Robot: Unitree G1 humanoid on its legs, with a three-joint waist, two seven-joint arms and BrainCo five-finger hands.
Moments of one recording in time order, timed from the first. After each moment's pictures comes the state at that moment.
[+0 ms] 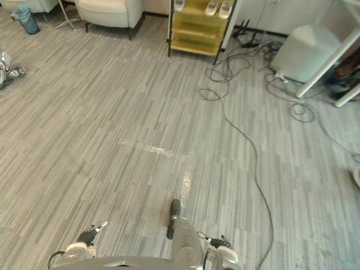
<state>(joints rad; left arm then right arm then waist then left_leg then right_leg) 0.03 0.04 0.13 1.07 0.00 -0.02 0.06 0.00 -0.11 -0.45 1.08 0.03 0.00 -0.14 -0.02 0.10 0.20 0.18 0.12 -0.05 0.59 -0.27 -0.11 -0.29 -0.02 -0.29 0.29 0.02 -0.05</state>
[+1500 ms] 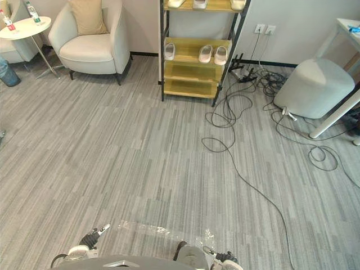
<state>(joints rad) 0.05 0.08 0.08 1.07 -0.02 -0.02 0.05 0.08 -0.07 -0.48 1.09 0.03 0.02 -0.14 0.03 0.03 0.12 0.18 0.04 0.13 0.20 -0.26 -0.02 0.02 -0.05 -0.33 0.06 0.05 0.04</state>
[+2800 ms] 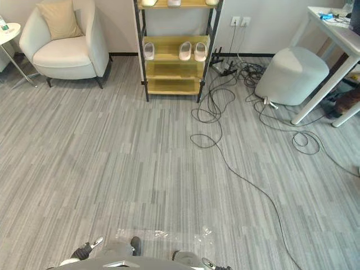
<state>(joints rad) 0.11 0.10 0.07 1.08 0.01 -0.01 0.04 0.13 -0.06 -0.51 1.08 0.05 0.00 -0.15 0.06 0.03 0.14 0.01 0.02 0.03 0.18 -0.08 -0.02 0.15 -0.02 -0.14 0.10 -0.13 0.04</state>
